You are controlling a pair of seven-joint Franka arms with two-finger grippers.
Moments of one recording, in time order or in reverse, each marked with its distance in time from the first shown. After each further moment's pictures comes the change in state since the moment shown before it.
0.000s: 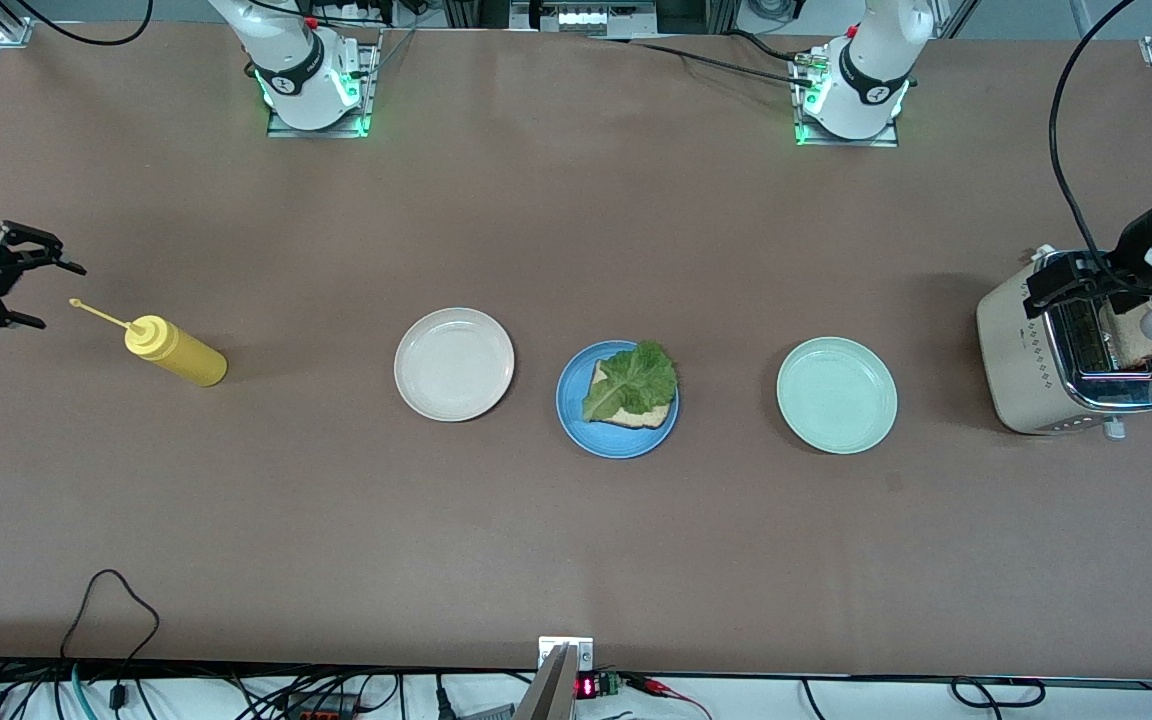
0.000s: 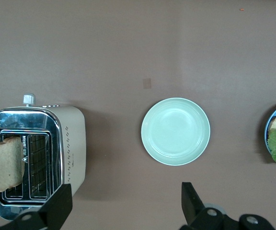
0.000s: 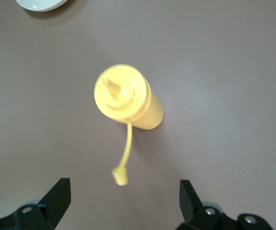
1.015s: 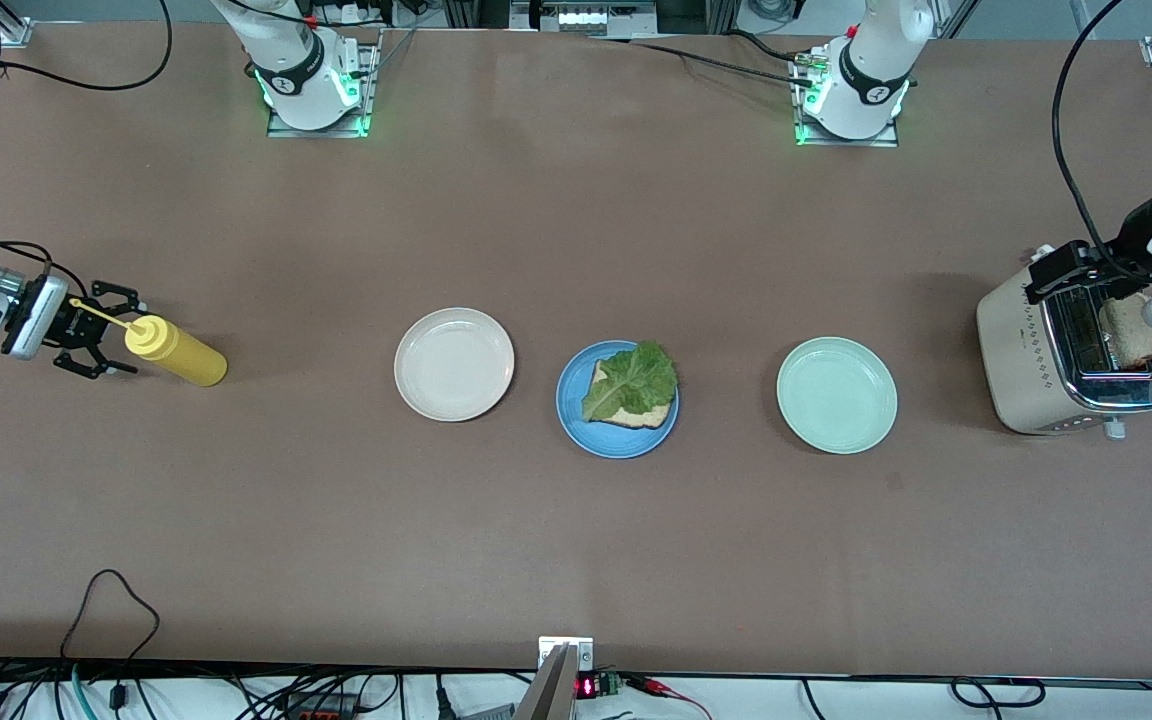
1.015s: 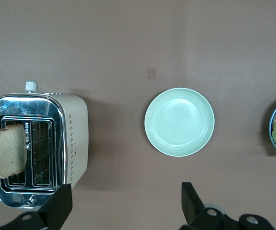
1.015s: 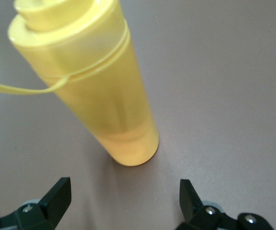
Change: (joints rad) left arm 0.034 -0.031 -0.014 -0.046 0.000 -0.010 0.000; right arm -0.173 0.352 0.115 0.041 0.348 0.093 -0.499
